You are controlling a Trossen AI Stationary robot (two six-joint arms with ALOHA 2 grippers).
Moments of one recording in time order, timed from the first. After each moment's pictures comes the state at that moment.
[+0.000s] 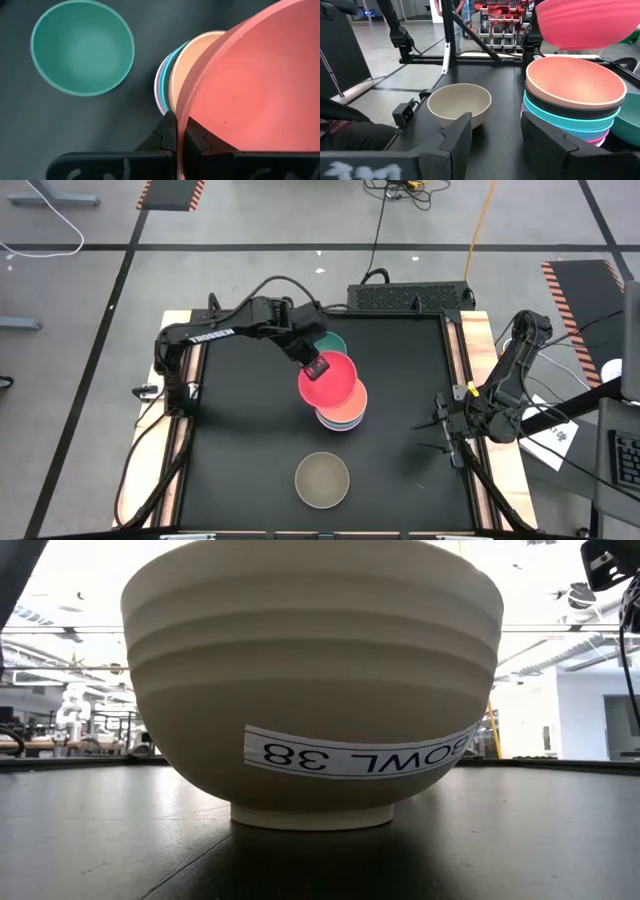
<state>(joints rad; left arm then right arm) 0.18 1.87 2.05 -1.30 0.11 -0.47 1.04 0.59 0.36 -0.05 0.87 0.28</state>
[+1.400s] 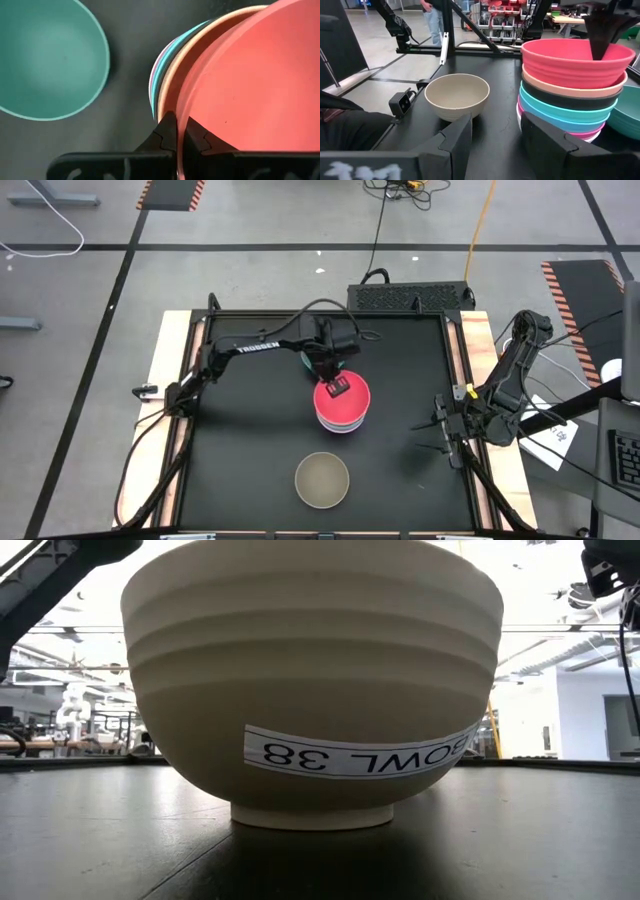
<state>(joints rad) 0.13 2.21 2.36 -1.45 0.11 -0.37 1.04 0.61 0.36 -0.10 0.86 0.31</state>
